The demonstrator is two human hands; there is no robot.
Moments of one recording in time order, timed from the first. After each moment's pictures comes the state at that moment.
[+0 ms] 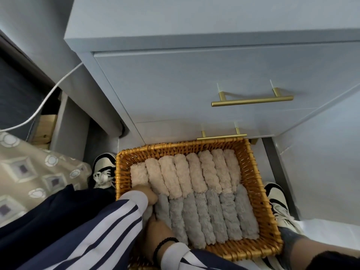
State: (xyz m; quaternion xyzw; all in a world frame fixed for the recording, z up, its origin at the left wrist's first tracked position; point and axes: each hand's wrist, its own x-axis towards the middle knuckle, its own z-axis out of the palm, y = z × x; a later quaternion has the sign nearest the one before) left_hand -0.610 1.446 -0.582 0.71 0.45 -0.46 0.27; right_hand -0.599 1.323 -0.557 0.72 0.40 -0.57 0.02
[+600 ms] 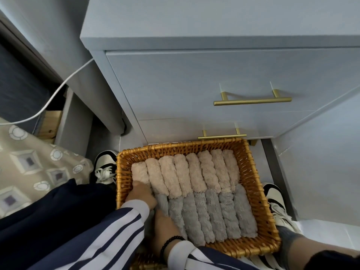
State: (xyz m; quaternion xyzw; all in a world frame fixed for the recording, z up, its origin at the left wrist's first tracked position) left_hand -0.628 1.427 -0.586 0.67 0.58 -0.35 0.30; right_hand -0.587 1.312 -0.552 0.72 0.41 -0.56 -0.01
